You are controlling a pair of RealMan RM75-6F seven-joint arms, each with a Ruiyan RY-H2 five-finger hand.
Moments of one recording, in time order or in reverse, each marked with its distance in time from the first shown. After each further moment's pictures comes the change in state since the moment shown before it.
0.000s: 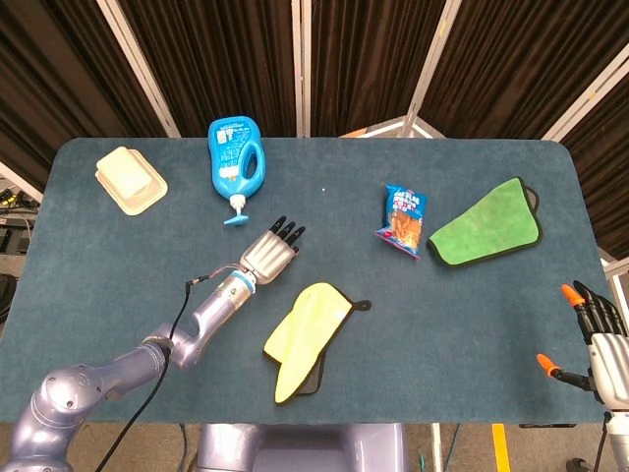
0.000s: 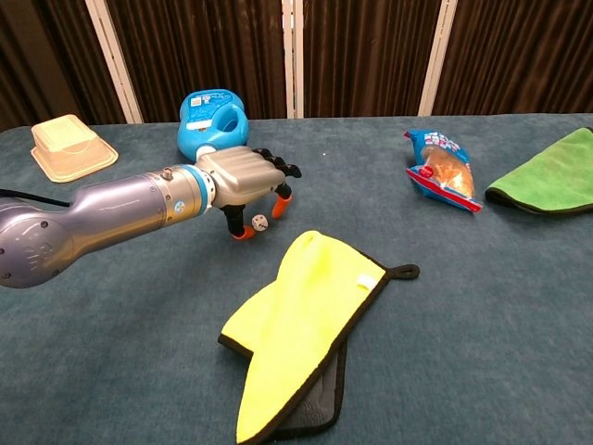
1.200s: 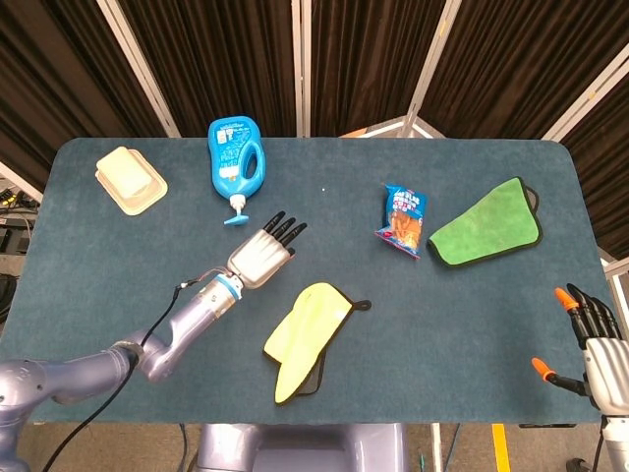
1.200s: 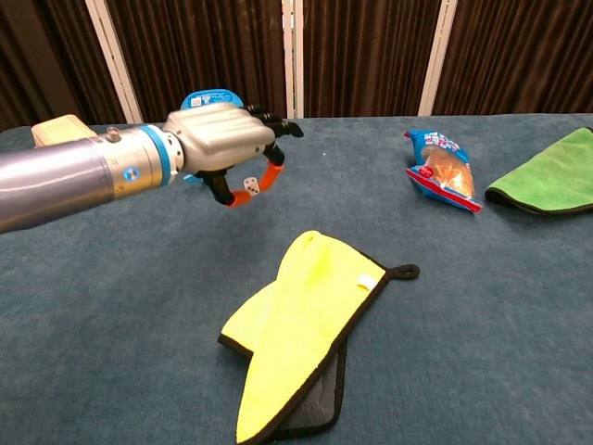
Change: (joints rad) left arm 0.072 0.252 0.024 -0.412 0.032 0.175 0.065; right arm -0.012 0.003 -0.014 -0.023 -0.048 0.040 -0.024
